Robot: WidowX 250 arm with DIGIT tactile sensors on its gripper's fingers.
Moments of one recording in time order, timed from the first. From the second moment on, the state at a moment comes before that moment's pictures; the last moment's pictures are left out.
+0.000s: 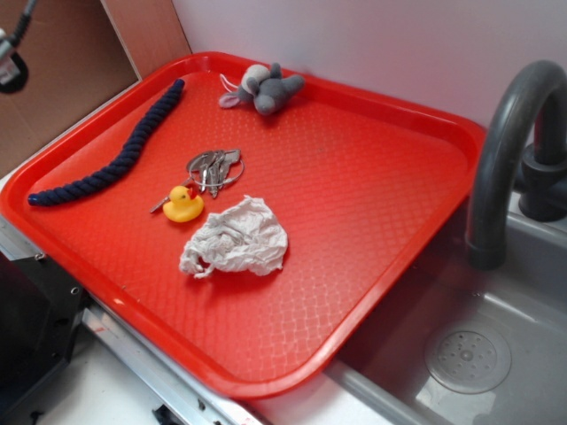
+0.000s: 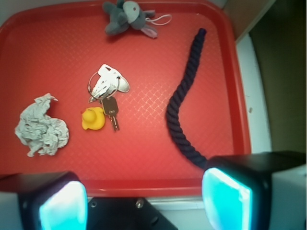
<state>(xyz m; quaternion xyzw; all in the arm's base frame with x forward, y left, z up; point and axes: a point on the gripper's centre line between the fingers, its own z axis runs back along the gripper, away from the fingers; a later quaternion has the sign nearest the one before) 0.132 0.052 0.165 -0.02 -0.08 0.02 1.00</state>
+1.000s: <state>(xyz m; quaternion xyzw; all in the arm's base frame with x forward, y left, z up) 0.208 0.100 0.018 -0.05 -0.03 -0.05 1.00</state>
